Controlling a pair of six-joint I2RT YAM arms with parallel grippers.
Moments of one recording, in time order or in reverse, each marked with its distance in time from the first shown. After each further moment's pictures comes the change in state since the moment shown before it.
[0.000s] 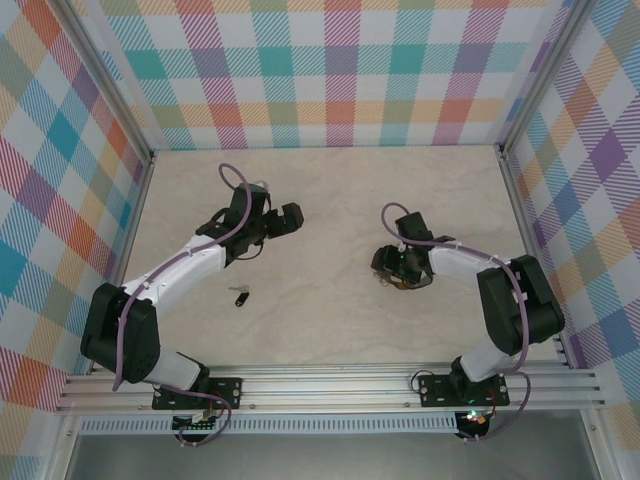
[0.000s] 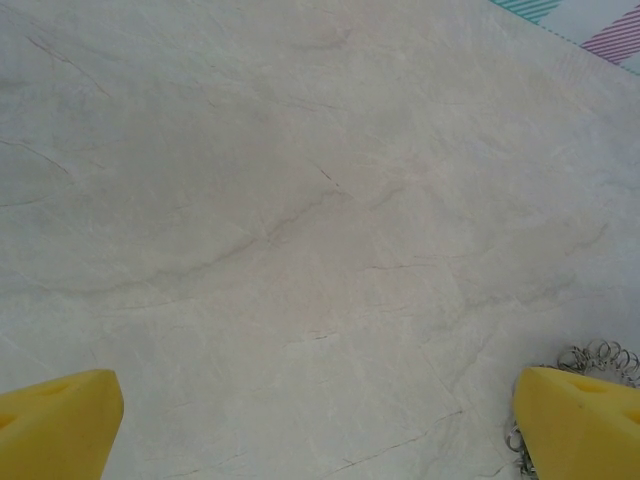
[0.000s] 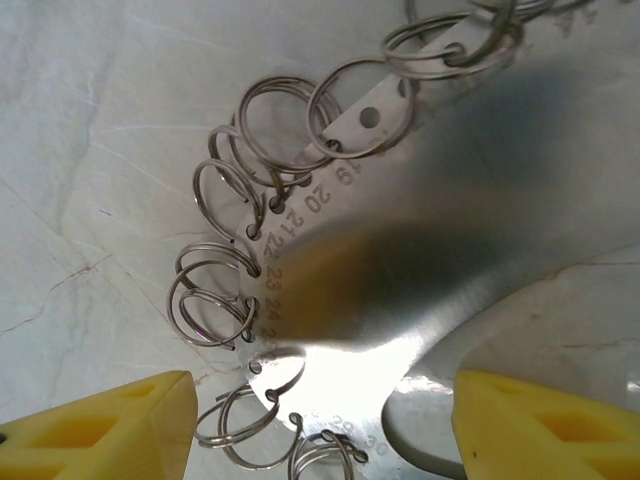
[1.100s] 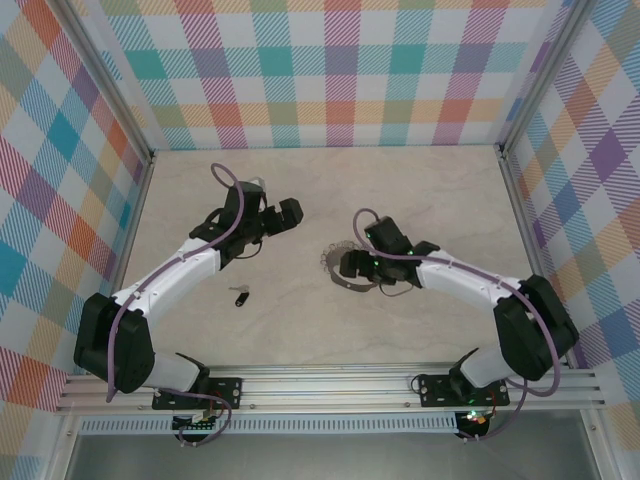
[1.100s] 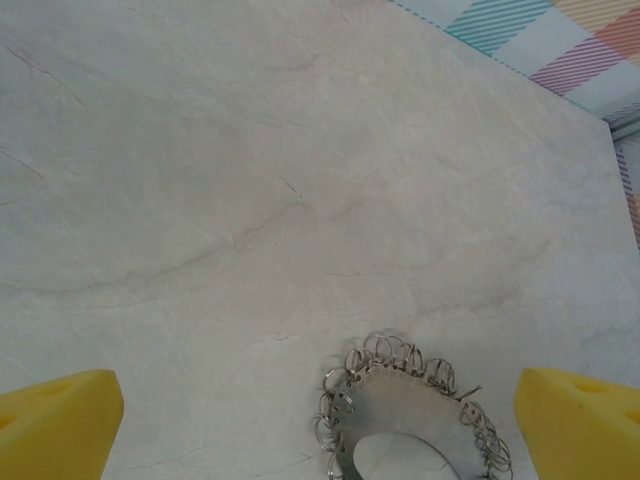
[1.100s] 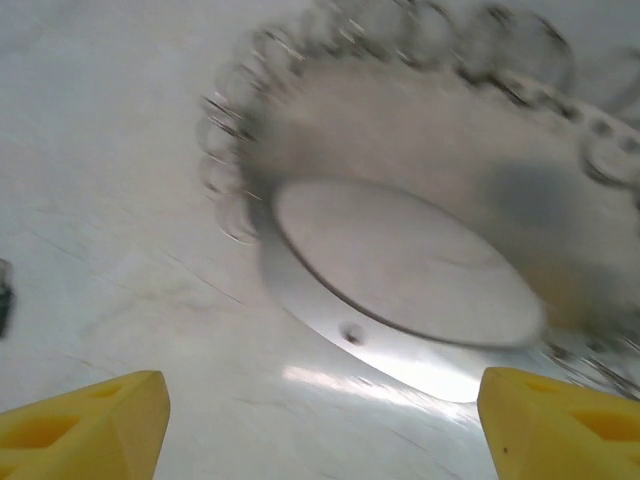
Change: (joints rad) left arm -0.010 -0.056 0.000 0.001 0.026 -0.052; right arm 0.236 -0.170 0.006 -0.035 0.044 0.020
